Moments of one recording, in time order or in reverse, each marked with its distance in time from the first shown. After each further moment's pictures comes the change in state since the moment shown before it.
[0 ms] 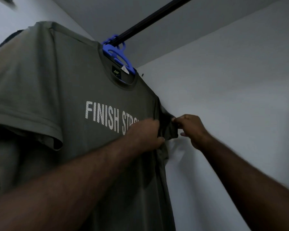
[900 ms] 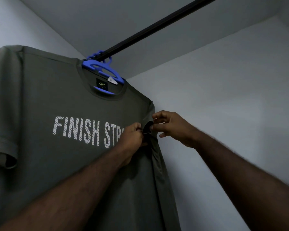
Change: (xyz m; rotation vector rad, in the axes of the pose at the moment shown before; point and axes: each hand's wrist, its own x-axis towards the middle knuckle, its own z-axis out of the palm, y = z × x) left_hand 0.023 0.012 0.011 -1.392 0.141 -0.267; right_hand -0.010 -0.061 -0.021 -0.260 -0.398 -0.208
